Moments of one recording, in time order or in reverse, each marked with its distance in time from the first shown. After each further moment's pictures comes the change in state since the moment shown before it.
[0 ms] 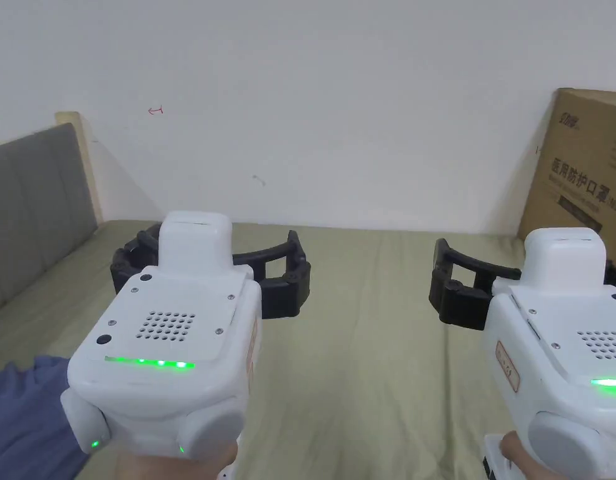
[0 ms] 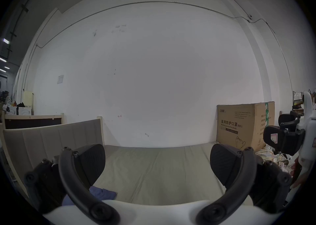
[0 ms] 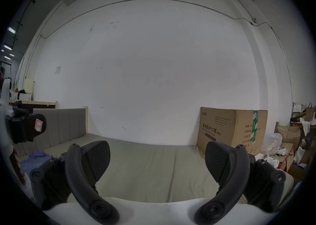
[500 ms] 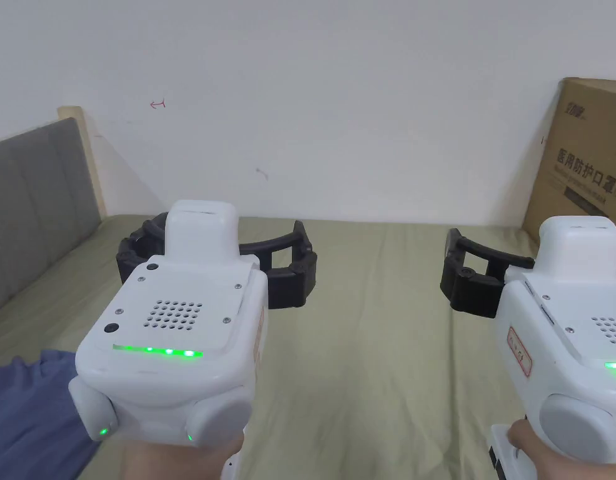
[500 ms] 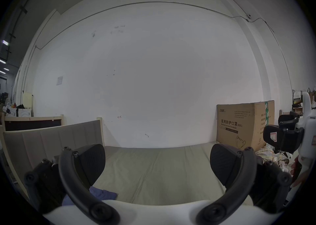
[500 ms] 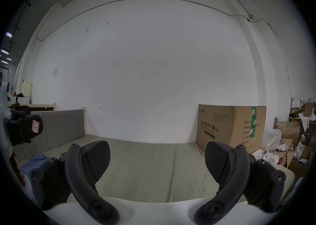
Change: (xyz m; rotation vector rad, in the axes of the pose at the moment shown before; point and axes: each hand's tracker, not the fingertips) left arm 0.000 0.001 -0.002 0.003 -0.004 -0.011; right arm 0.003 -0.001 -0.004 -0.015 -0.020 -0.028
